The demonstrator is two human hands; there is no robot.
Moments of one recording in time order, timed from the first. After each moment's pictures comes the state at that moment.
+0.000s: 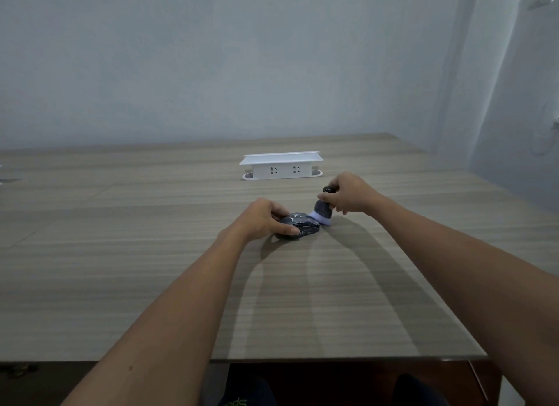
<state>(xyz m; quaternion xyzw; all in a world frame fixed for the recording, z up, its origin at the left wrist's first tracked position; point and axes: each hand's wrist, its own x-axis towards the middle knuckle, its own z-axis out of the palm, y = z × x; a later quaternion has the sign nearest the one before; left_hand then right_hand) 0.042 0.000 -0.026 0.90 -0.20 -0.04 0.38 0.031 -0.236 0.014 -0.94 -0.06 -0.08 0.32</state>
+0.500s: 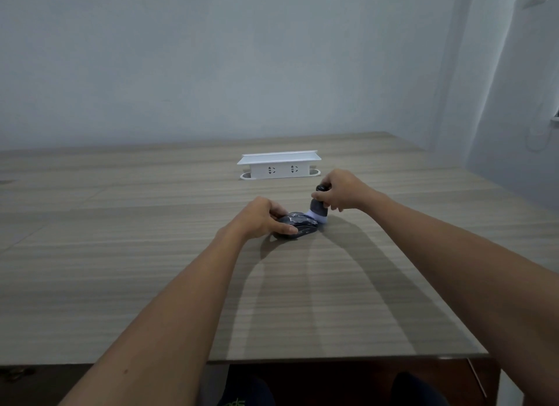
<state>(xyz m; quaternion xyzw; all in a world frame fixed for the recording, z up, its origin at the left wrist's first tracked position) 0.036 -0.004 -0.018 0.90 -0.19 -0.05 0.38 0.032 -0.226 0.021 -0.95 -0.08 -0.08 0.28</state>
